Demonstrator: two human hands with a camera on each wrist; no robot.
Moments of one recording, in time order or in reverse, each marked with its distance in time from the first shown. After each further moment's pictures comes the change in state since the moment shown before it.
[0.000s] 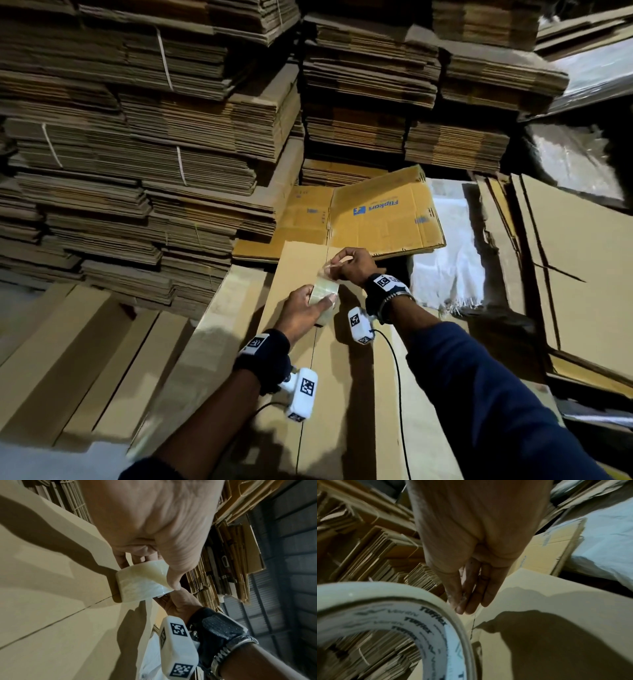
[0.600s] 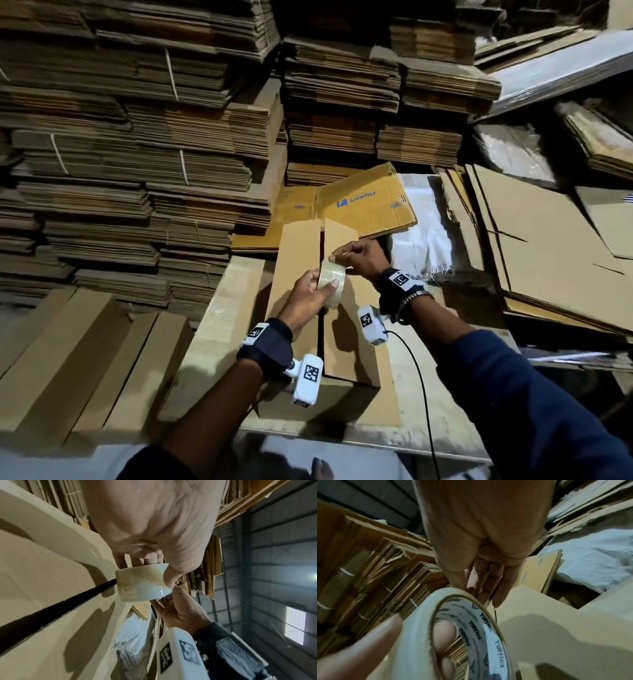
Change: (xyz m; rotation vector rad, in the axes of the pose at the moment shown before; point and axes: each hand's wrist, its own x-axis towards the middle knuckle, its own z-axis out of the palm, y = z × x) left_hand -0.149 0.018 -0.012 -0.179 -0.162 0.123; right_hand -0.189 -0.033 0.009 0.116 0.097 -0.086
